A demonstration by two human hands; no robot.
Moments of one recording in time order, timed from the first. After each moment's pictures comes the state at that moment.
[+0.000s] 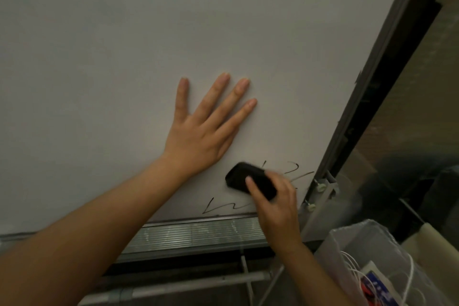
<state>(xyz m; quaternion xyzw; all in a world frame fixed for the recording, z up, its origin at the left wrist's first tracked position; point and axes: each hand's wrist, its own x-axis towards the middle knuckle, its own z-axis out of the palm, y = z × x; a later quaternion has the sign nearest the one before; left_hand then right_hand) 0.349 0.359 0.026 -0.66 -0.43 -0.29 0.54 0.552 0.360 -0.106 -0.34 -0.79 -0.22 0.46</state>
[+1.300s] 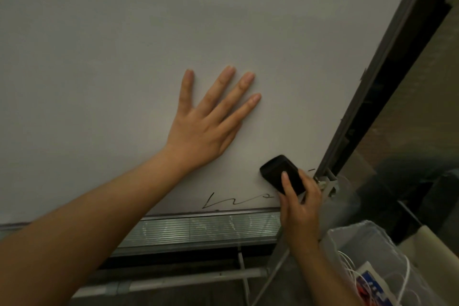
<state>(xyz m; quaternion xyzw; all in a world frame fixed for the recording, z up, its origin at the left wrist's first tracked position) 0.346 0.363 0.029 -0.66 -0.43 -0.30 0.54 0.586 0.371 -0.118 -0.41 -0.75 -0.19 0.48</state>
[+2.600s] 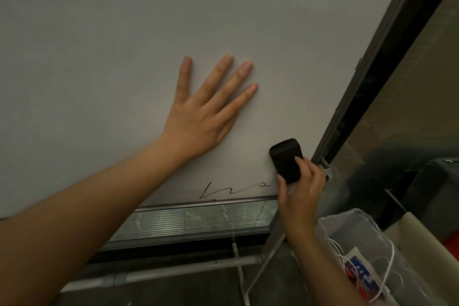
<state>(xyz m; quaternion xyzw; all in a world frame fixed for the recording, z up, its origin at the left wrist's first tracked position) 0.343 0.363 0.027 -0.66 -0.42 -0.30 0.55 0.572 0.360 -0.100 -0.51 -0.67 -0.04 0.54</state>
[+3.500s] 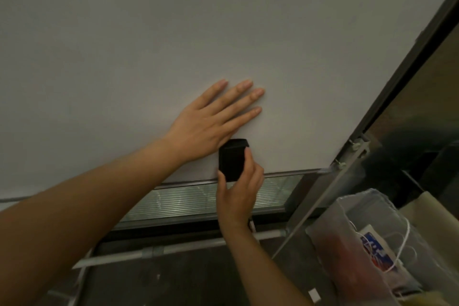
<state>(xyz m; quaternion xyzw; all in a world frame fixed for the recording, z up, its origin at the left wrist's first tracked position) 0.245 0.317 -0.007 -0.77 -0.37 -0.17 0.50 0.366 0.275 -0.134 -0.54 -0.63 0.10 0.54</state>
